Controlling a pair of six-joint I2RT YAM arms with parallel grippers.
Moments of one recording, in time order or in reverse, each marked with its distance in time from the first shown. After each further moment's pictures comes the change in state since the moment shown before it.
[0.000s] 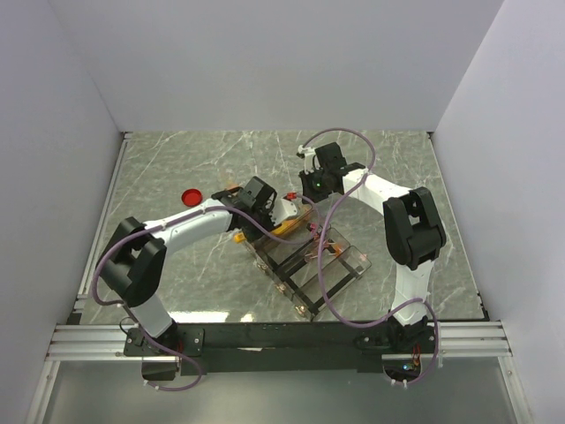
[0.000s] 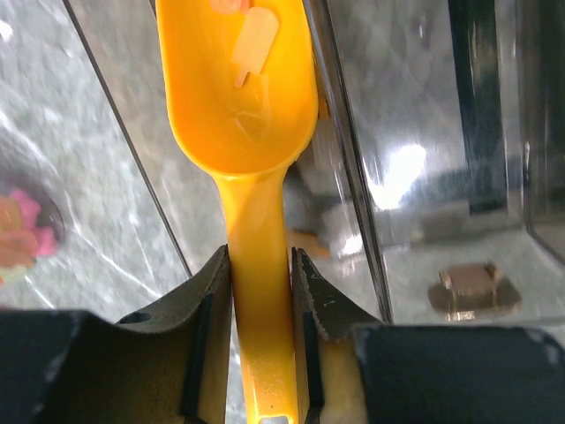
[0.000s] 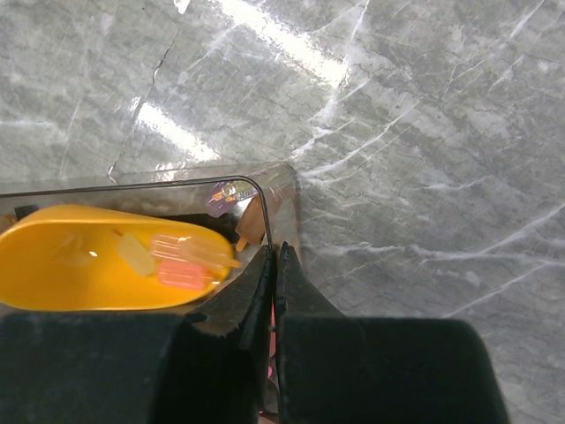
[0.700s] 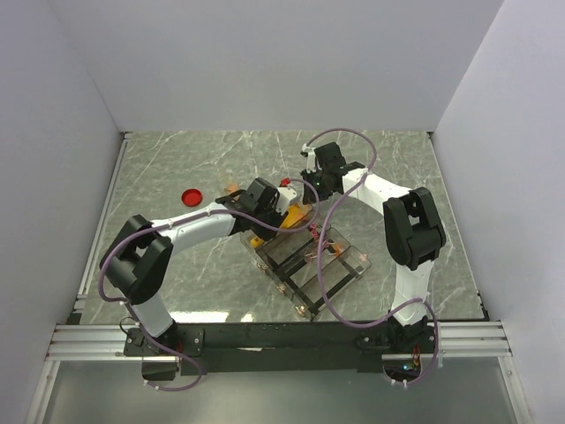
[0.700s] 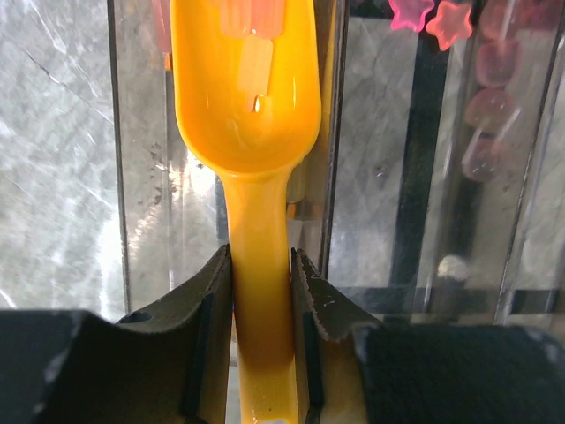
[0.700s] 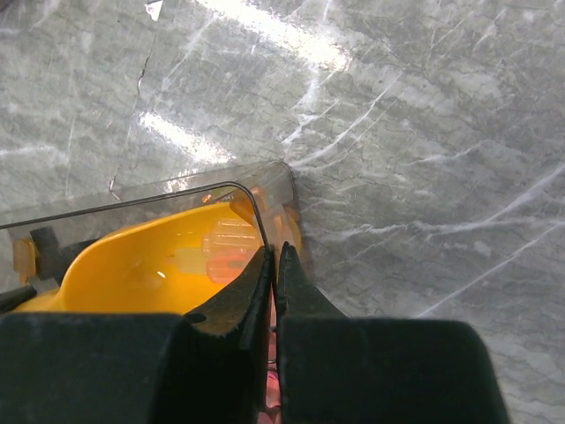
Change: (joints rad) left arm -0.014 0.043 -0.032 0.233 0.037 -0.398; right arm 0.006 0.000 0.011 -0.032 0.055 0.123
